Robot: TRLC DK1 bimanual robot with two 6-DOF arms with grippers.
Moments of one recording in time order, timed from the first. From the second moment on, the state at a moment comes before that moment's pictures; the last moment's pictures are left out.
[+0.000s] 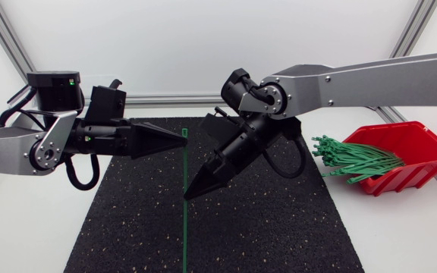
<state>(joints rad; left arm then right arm) -0.23 1.50 0.76 0.34 1.34 -0.24 0.63 1.85 1.33 -0.82 -0.97 -0.43</state>
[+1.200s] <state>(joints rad) -0.23 1.43 0.82 0.37 1.31 -0.45 0.55 1.62 1.30 -0.95 -0.67 -0.55</state>
